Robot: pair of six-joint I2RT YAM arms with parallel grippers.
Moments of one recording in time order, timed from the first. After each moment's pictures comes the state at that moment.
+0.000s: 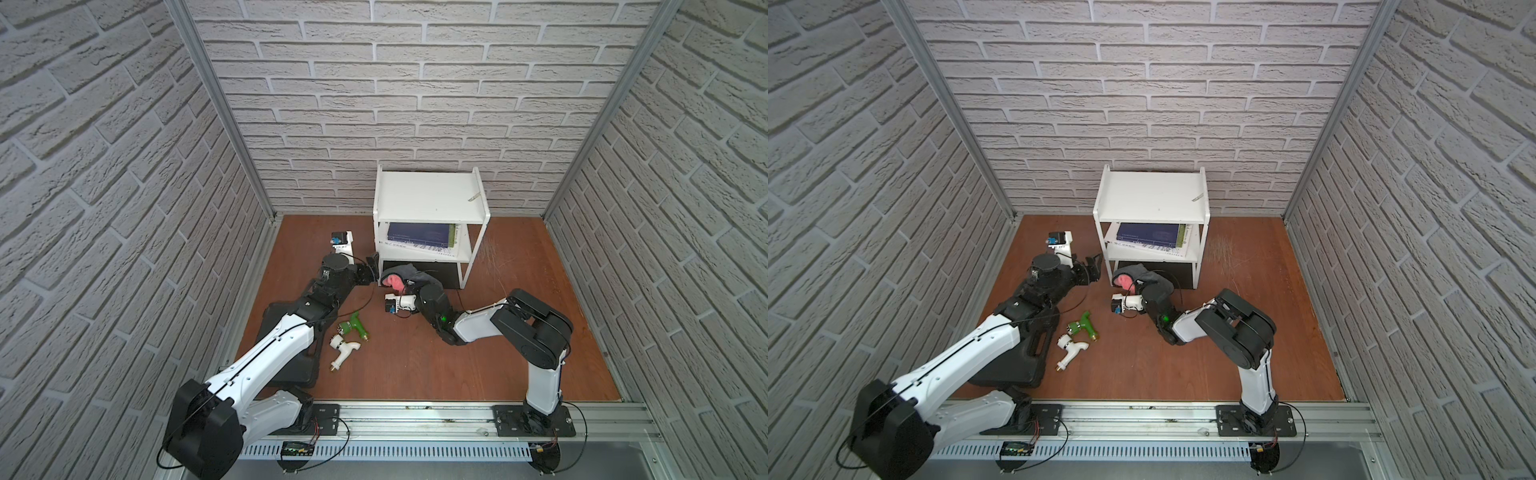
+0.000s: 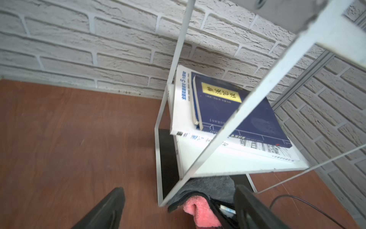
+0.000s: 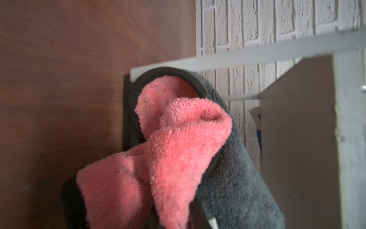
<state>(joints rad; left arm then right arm) -0.40 1.18 0.81 0.05 -0.14 -0.35 0.73 1.93 0.79 0.79 0.32 -1.23</state>
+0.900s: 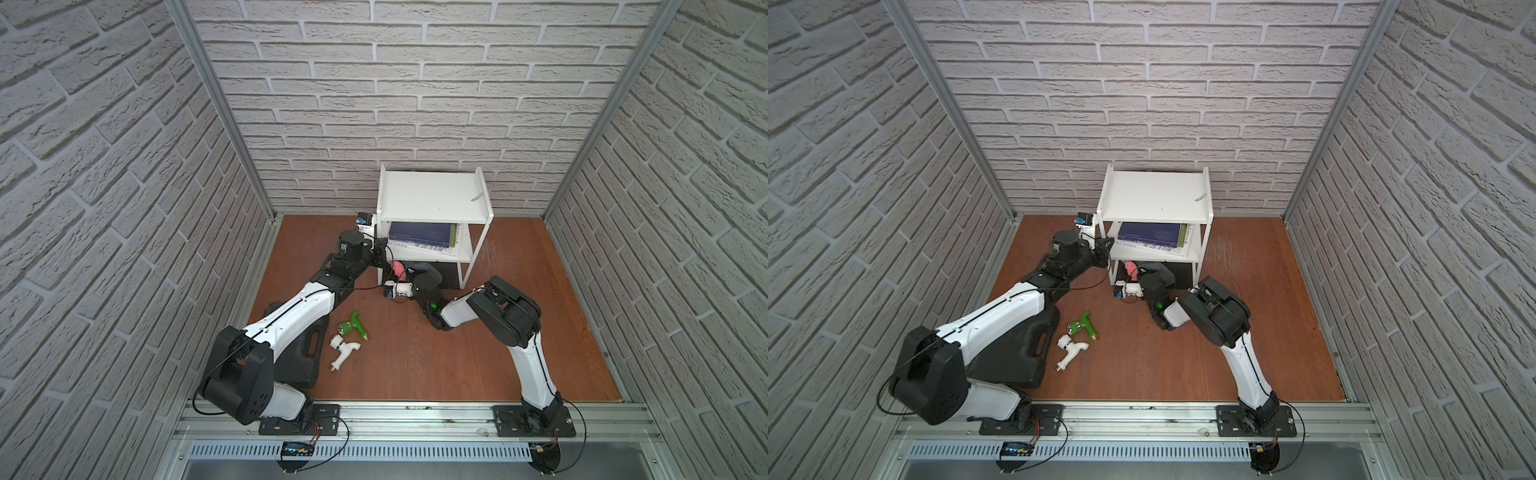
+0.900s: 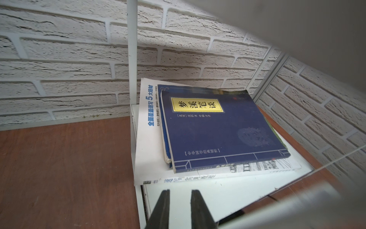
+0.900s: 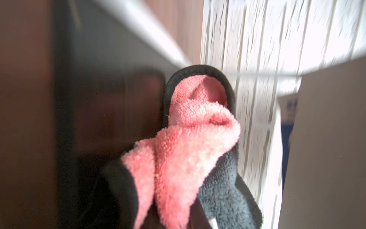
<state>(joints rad) -0.39 1.42 0.98 0.11 0.03 -0.23 0.69 2.21 1.05 0.81 0.38 -1.33</state>
